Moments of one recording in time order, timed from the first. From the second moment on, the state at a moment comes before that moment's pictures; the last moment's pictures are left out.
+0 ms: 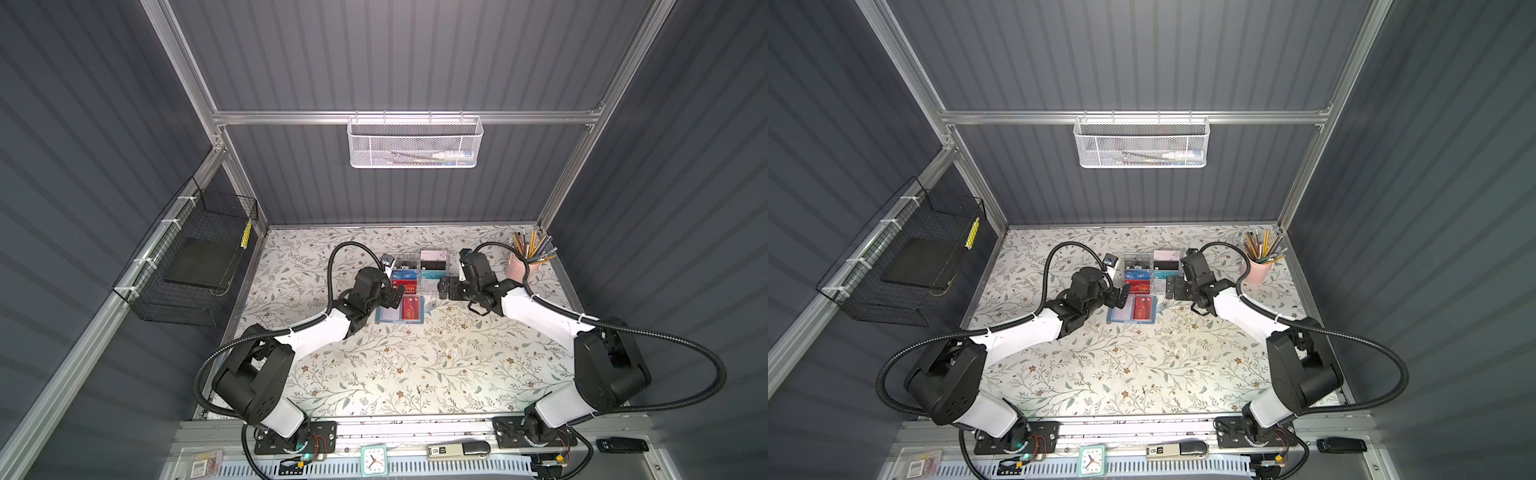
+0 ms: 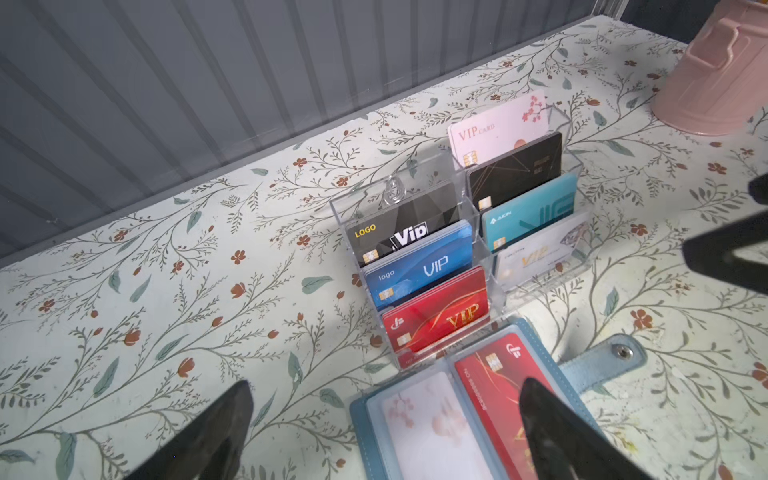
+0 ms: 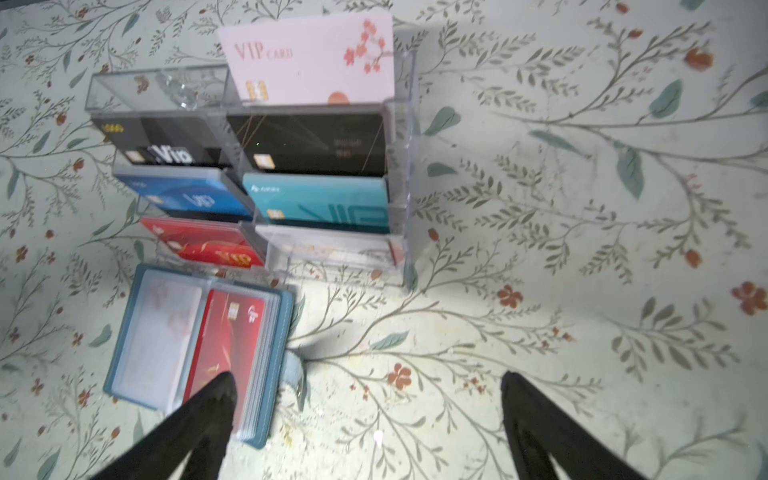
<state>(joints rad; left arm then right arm) -0.66 1.55 0.87 0.16 -0.18 0.01 0.47 1.53 0.95 -0.26 0.05 0.41</state>
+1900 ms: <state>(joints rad) -0.66 1.31 0.55 0.15 0.04 -0.61 0.70 1.75 0.84 -0.02 0.12 0.49</state>
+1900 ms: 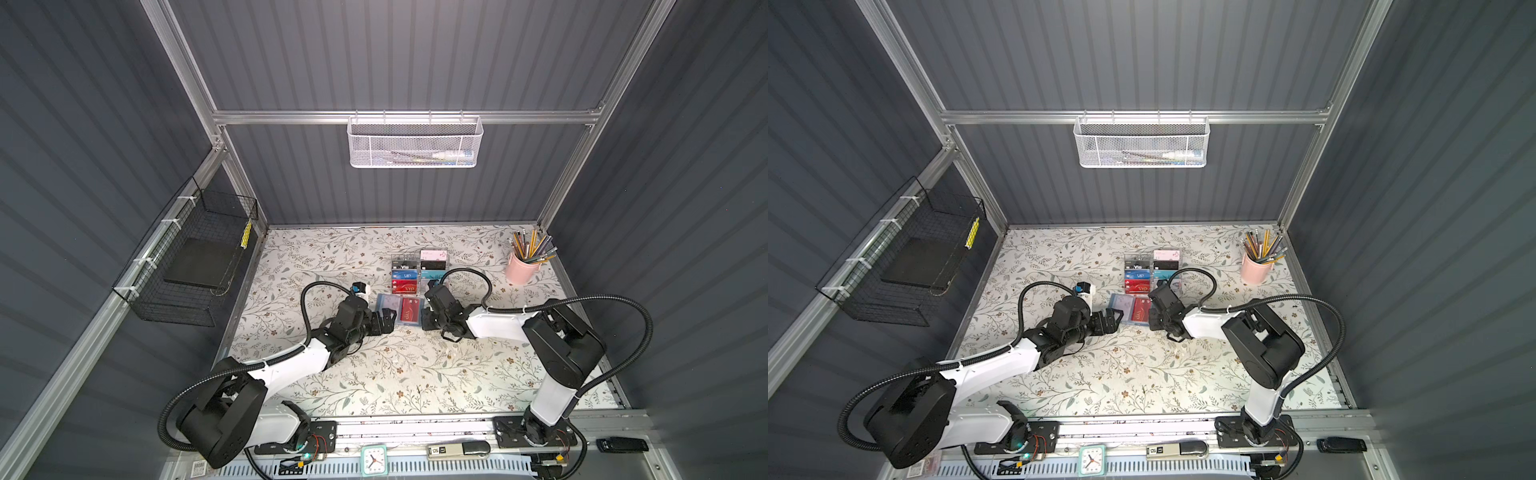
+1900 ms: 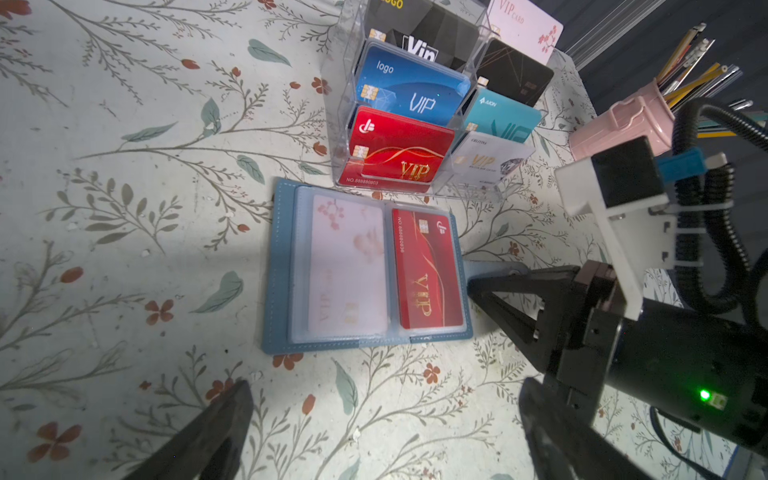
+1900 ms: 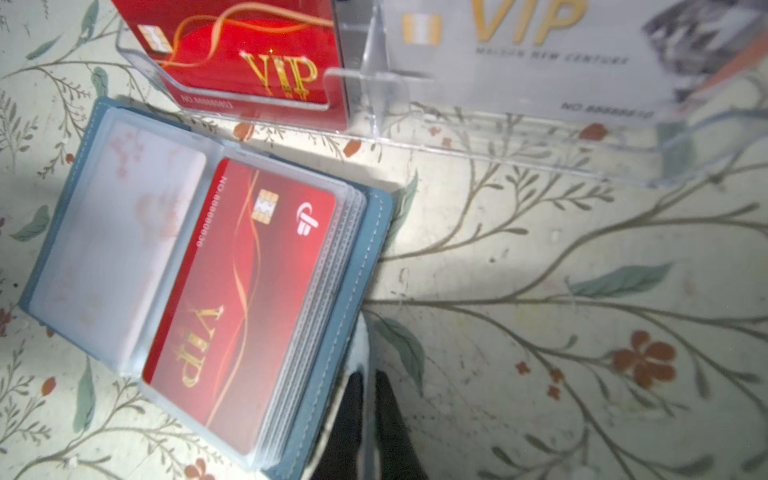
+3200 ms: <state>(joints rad) -0.64 1.26 0.51 0.19 0.12 -0.66 0.68 1.88 1.11 -0.23 0.17 0.55</state>
